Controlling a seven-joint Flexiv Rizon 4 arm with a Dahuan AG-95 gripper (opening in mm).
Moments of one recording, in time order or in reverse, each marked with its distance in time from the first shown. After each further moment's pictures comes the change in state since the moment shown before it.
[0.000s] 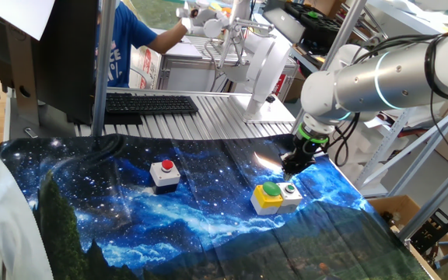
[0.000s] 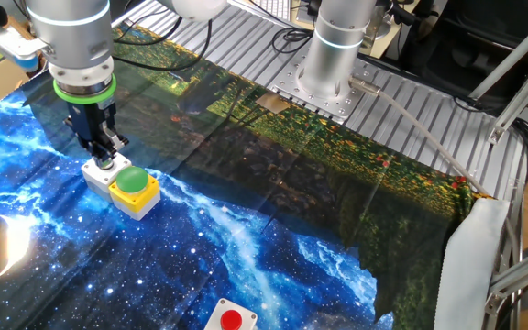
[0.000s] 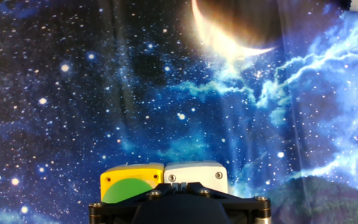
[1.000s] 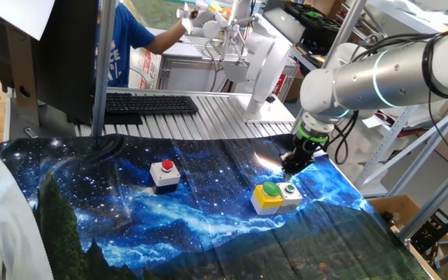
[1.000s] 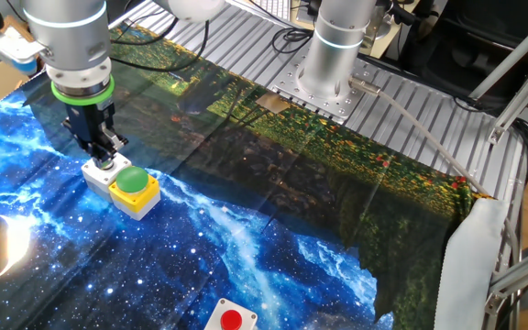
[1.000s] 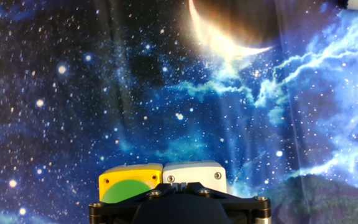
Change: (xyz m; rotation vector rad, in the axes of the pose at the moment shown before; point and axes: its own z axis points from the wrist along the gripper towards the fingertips) arm 0.001 0.001 0.000 -0.017 0.004 -0.063
